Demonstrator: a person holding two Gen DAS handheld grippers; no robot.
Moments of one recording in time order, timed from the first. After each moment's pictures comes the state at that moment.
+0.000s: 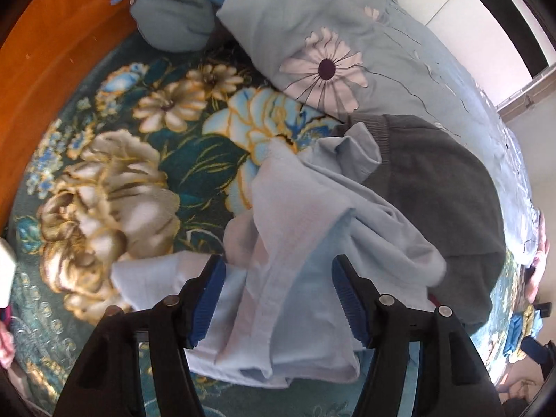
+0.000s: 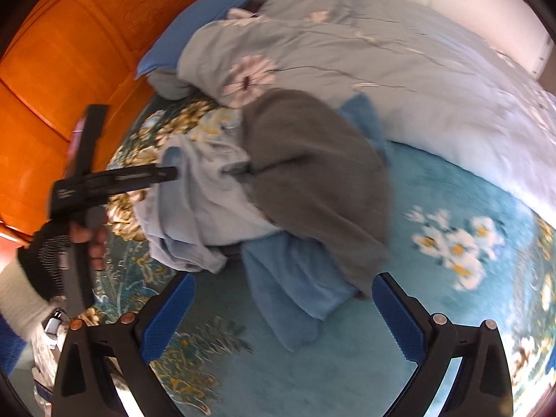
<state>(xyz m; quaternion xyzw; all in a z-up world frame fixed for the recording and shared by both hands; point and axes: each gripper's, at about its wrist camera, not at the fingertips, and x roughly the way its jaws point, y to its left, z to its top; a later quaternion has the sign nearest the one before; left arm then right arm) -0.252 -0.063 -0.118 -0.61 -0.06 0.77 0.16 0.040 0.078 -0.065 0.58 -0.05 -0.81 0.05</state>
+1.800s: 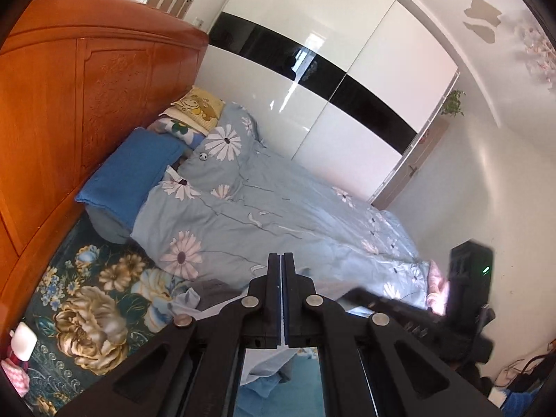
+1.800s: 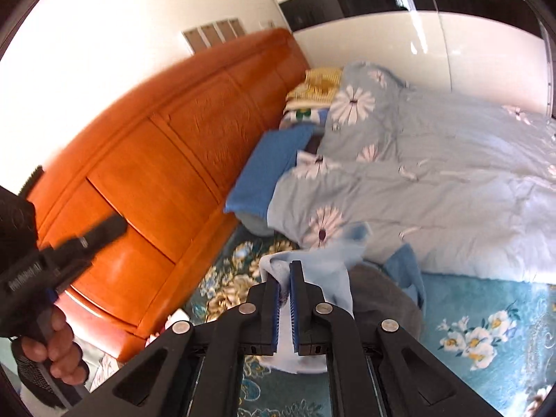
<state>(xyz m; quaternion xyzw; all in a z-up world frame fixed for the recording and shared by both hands) -0.137 -0.085 0.223 -0.36 -0.14 0.85 0.36 0.046 0.086 0.148 0.37 -0.15 -0.91 0.12</state>
